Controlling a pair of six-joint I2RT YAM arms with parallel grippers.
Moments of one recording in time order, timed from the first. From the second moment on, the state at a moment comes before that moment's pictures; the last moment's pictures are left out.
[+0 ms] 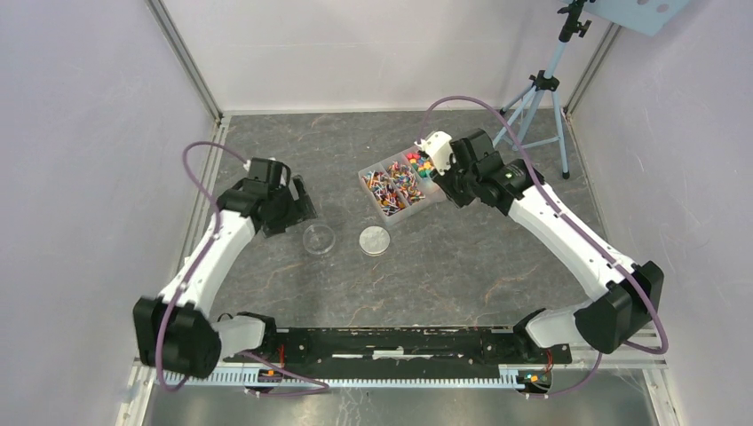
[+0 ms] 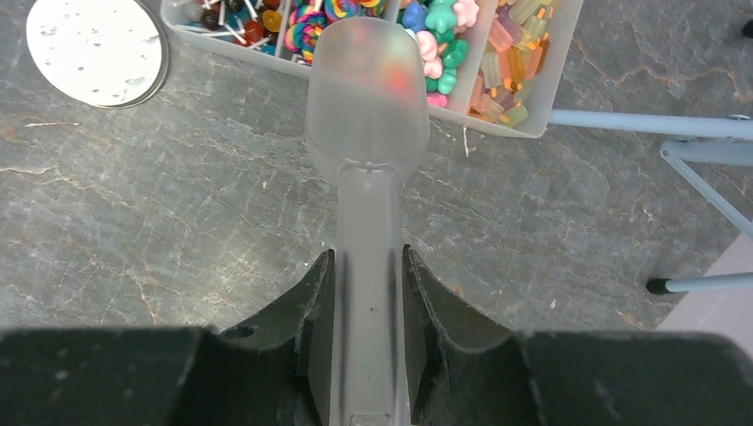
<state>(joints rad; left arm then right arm) -0.20 1.26 0.97 -0.79 -0.02 -0.57 0.56 1.37 1.33 -0.80 0.07 -0.30</state>
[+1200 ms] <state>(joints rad) -0.27 0.68 0.85 -0.68 -0.07 -0.36 0.56 1.78 1.74 -1.07 0.33 -0.35</state>
